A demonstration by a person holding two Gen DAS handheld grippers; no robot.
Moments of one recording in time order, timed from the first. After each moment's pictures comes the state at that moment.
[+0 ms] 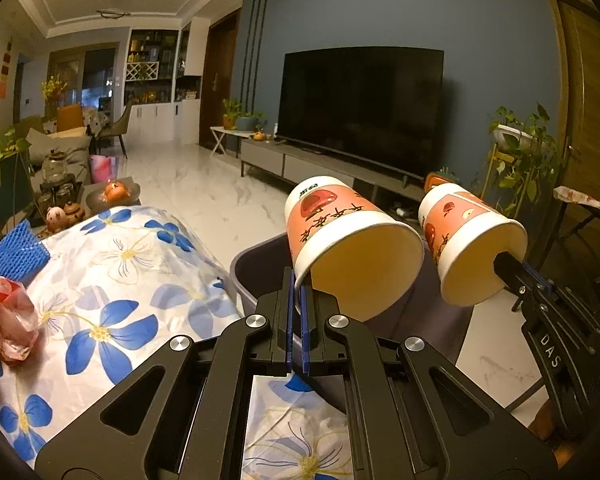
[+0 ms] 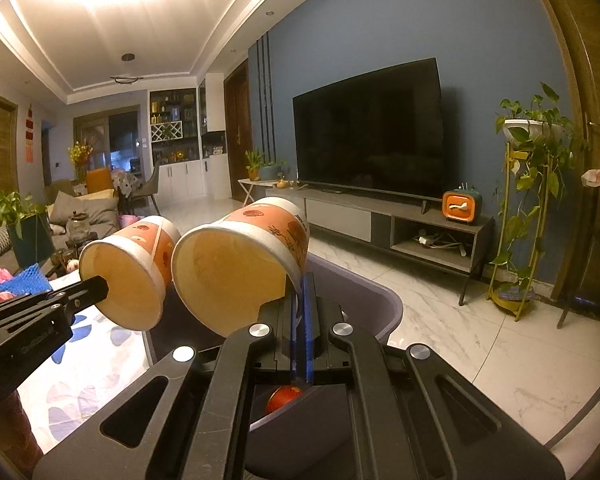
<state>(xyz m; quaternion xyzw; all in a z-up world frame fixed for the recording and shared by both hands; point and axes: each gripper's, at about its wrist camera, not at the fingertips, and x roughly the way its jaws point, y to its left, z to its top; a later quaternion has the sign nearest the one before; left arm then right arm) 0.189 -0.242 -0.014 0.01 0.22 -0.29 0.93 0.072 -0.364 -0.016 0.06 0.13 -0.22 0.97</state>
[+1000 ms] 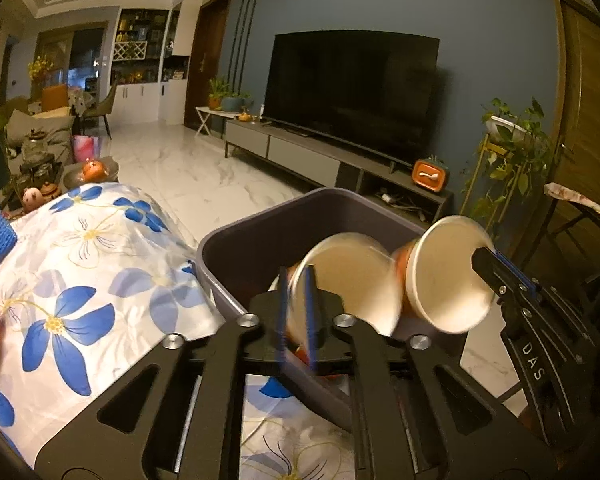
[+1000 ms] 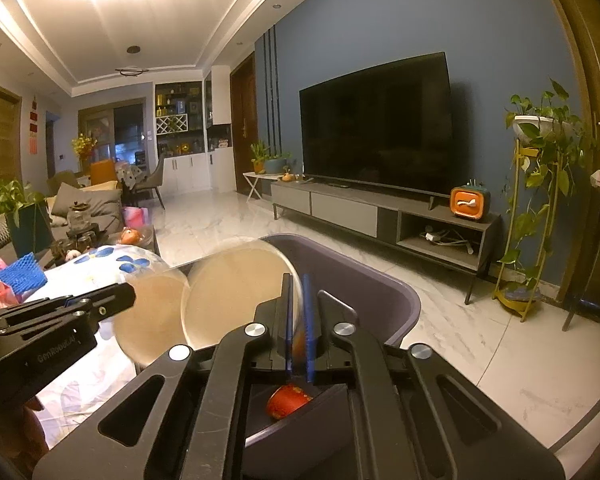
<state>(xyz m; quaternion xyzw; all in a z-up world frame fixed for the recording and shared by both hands) 0.209 -0.267 -0.035 0.00 0.25 -0.32 0.91 0.090 -0.371 -0.029 0.06 0.14 -0.20 0.97</state>
